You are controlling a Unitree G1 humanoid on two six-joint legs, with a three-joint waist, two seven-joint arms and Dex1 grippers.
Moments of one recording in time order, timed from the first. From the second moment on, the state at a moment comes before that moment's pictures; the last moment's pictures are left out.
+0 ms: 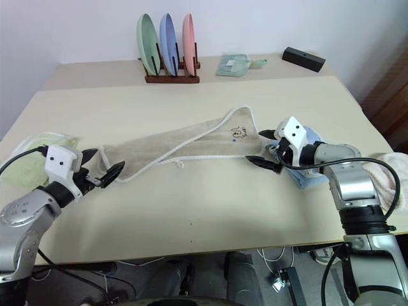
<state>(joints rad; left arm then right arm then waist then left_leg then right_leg) 0.07 0.59 0.32 -0.46 -0.40 0.52 -0.49 -0.47 -0.74 -0.01 0.16 0.29 0.24 1.05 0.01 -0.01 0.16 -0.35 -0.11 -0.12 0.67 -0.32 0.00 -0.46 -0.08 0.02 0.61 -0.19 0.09</state>
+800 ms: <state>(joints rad) 0.05 0.56 0.24 -0.44 -0.35 0.44 -0.50 -0.50 -0.68 0.03 0.19 0.24 0.21 1.03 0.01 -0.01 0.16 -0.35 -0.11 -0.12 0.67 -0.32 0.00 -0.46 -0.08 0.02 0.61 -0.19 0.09</state>
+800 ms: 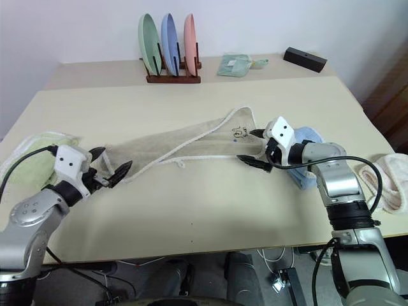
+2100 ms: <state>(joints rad) -0.11 0.70 0.08 -0.01 -0.11 0.16 -0.67 -0.40 -0.67 0.03 -0.02 0.28 0.34 0.93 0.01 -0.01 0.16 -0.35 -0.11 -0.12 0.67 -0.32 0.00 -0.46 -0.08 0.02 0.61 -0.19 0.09</state>
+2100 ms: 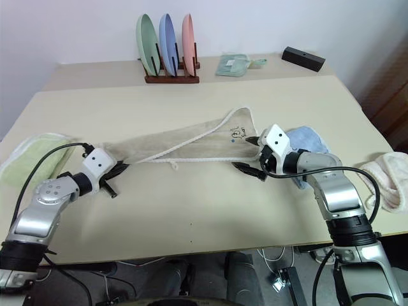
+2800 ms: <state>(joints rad) 0.58 0.69 0.49 -0.42 -0.25 0.22 -0.77 -0.83 -0.40 0.21 0.63 -0.03 0.01 0.82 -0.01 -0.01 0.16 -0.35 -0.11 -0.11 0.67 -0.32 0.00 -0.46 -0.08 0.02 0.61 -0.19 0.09</state>
